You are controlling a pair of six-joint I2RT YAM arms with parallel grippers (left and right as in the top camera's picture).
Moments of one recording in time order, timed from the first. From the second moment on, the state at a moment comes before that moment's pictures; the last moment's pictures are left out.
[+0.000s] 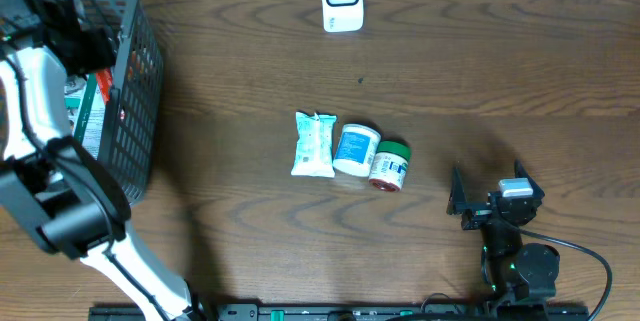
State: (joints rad) left arm 0.46 2.08 1.78 -0.76 0.25 0.05; right arm 0.05 0.01 0.01 -0.07 -0.03 -0.06
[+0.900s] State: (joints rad) left arm 0.38 2.25 1.77 -0.65 0.15 0.04; right arm 0.05 0.01 0.01 -0.07 -0.03 -0.06
